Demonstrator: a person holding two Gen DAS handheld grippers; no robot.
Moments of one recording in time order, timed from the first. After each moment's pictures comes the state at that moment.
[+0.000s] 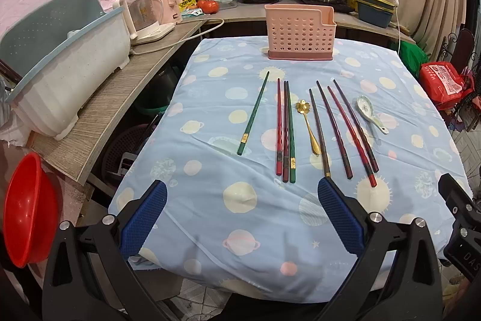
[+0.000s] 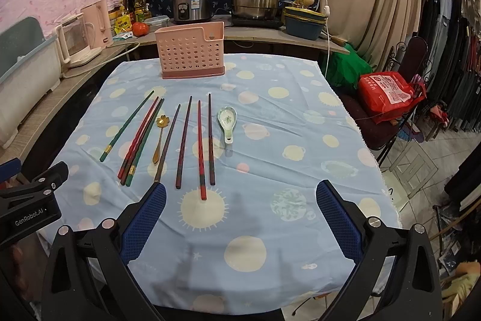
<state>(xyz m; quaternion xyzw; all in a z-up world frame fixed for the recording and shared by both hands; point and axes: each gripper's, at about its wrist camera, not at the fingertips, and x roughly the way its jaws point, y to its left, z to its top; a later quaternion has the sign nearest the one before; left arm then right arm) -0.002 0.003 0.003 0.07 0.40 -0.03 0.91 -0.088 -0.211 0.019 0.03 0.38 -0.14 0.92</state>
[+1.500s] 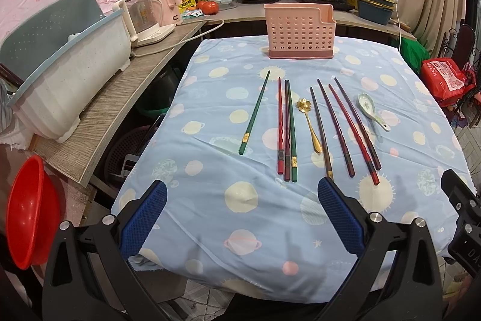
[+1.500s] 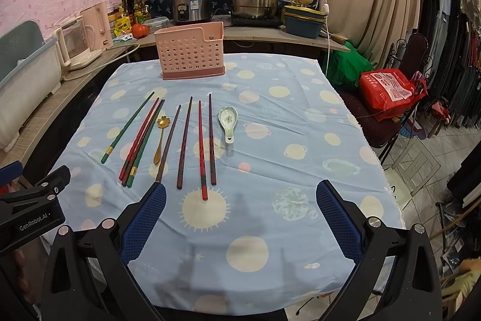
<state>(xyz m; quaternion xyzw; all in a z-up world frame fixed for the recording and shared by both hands) -0.001 0.003 0.001 0.08 0.40 -0.03 0.91 -0.087 -0.213 0.019 0.04 0.38 -0.14 0.92</state>
